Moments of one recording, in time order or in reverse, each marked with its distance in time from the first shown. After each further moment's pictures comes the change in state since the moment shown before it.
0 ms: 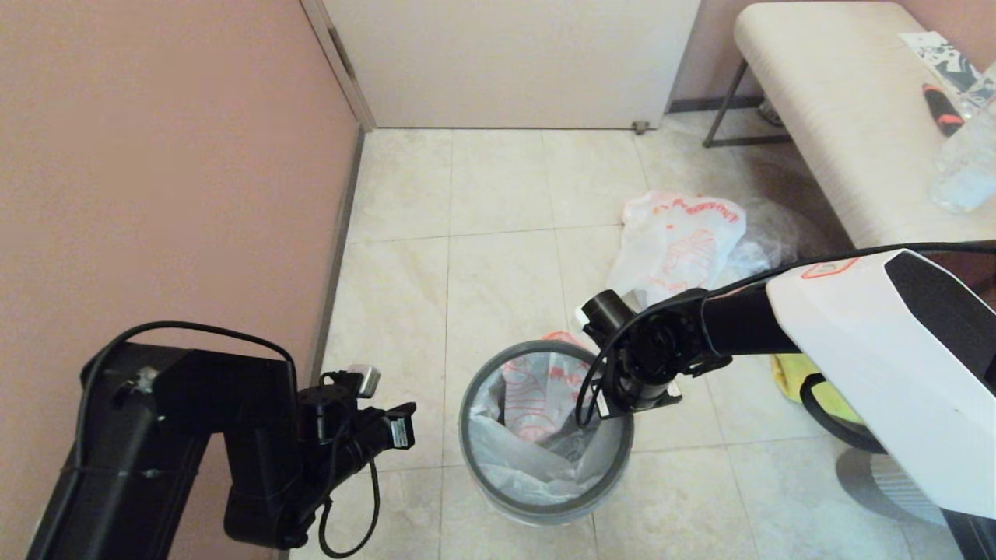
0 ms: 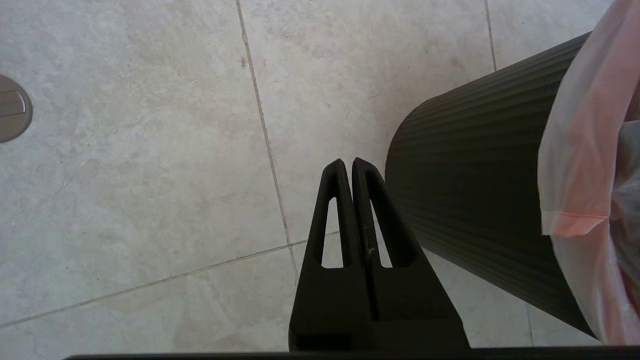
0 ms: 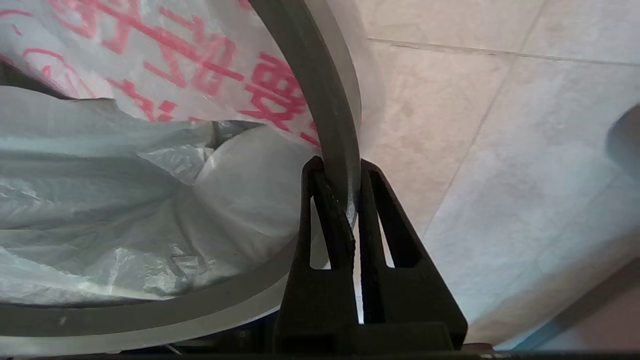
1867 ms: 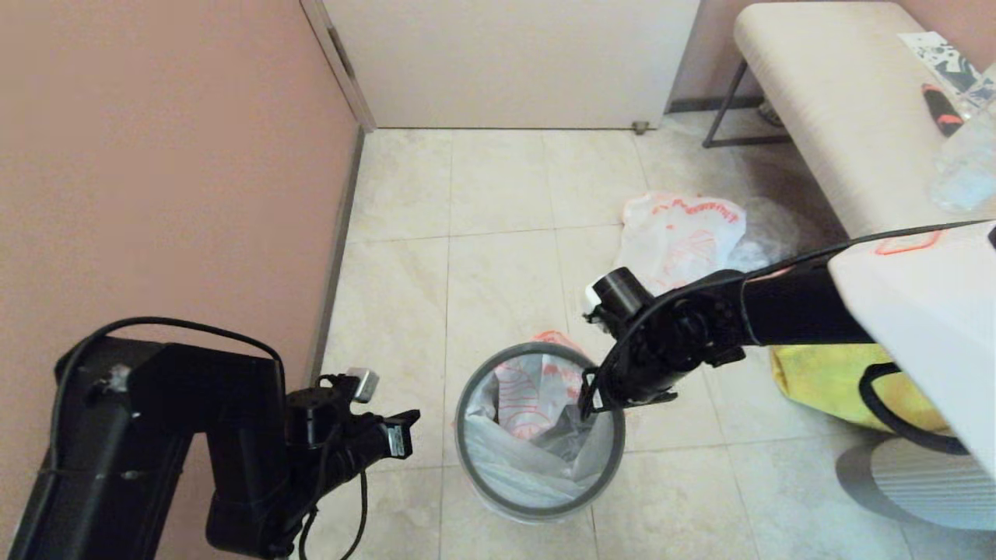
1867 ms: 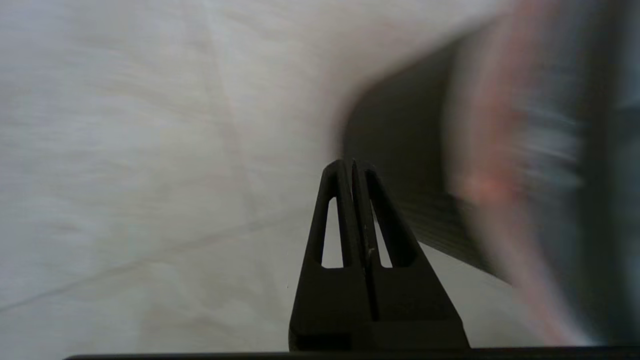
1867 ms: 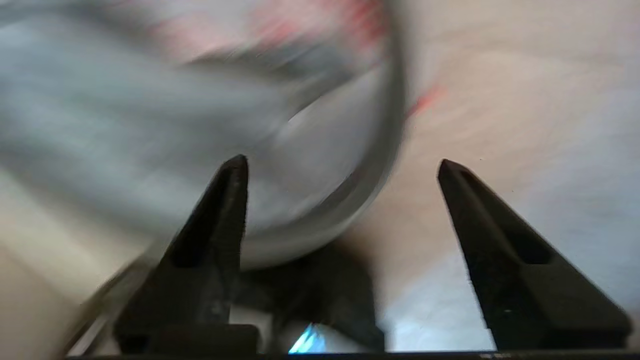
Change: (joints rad) left arm 0.002 -0.066 0.094 0.000 -0.121 -0.017; right arm 0.014 -0.140 0.096 -0.053 0.248 0.021
